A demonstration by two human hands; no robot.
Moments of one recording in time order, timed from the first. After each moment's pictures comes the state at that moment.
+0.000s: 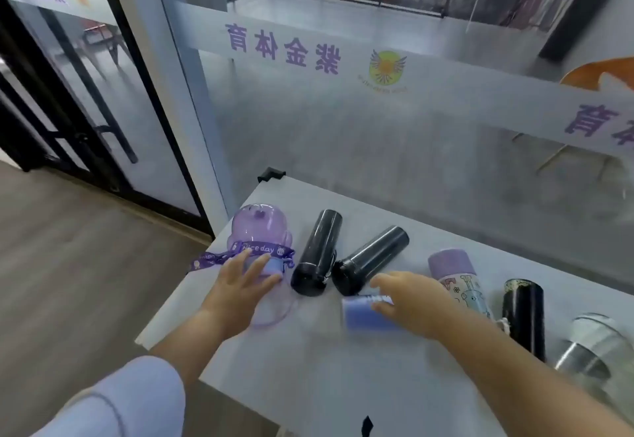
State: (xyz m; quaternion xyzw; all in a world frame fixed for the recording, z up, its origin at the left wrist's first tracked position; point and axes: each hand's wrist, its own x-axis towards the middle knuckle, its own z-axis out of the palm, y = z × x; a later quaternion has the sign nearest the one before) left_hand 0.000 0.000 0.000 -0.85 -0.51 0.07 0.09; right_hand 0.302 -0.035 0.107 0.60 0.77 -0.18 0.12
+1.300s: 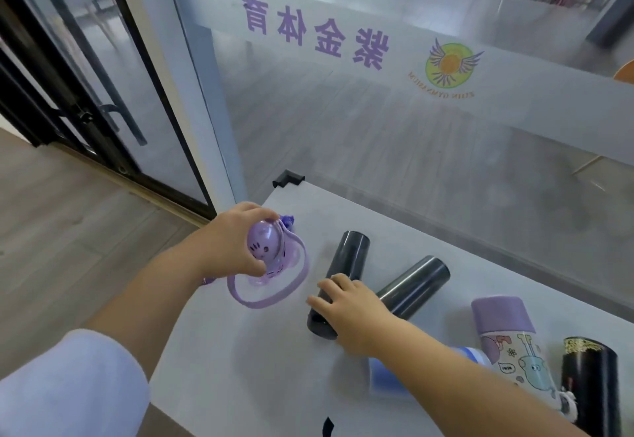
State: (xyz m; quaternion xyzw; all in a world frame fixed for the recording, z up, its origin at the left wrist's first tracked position) left_hand -0.024 0.115 0.112 -0.72 -0.61 -0.09 -0.32; right_hand 0.208 0.067 0.033 0.38 0.90 -0.08 0.17
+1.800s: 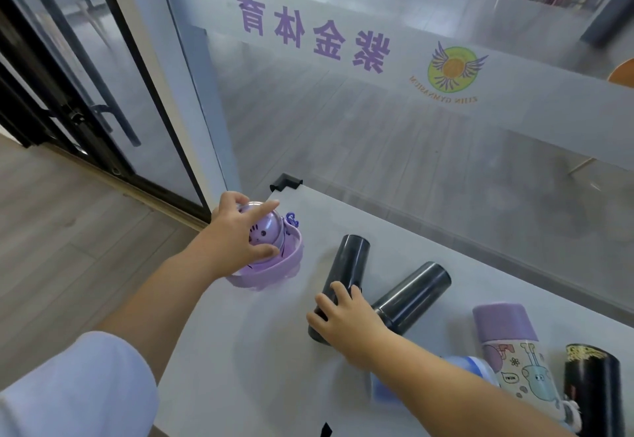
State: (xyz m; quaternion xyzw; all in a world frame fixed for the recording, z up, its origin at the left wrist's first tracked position) left_hand -0.016 0.135 0.097 -0.69 -0.66 -0.10 -0.27; right_hand 0.207 0.068 0.008 0.36 0.90 0.04 0.24
